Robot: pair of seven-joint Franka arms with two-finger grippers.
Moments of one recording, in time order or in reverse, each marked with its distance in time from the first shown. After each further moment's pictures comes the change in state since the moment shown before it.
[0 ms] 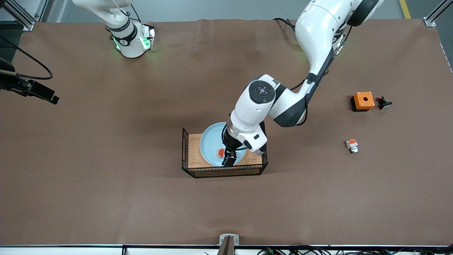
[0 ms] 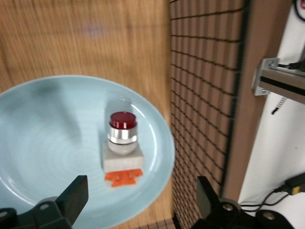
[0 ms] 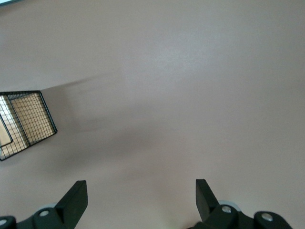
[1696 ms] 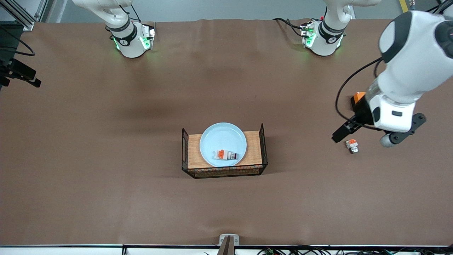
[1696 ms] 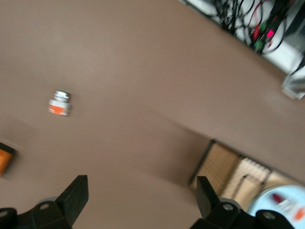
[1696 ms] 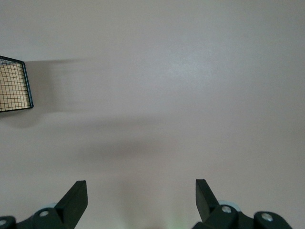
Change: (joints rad) left arm 0.472 -0.576 -0.002 -0.327 -0.002 -0.549 1.457; right arm -0.022 -0.213 -0.101 -0.309 -0.007 0.137 -0.299
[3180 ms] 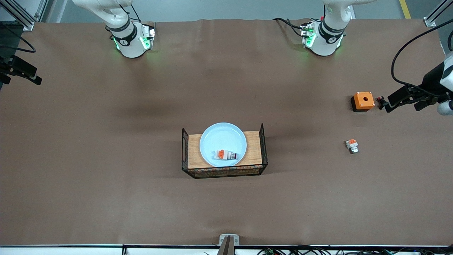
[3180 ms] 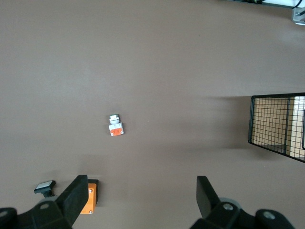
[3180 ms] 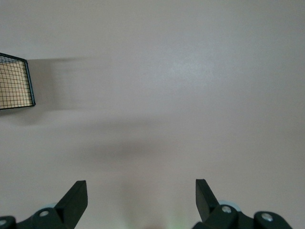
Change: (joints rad) left arm 0.143 -0.166 0.078 -0.109 -0.070 -0.064 0.624; right arm 0.002 -0.018 0.002 -0.014 0.002 -0.002 -0.003
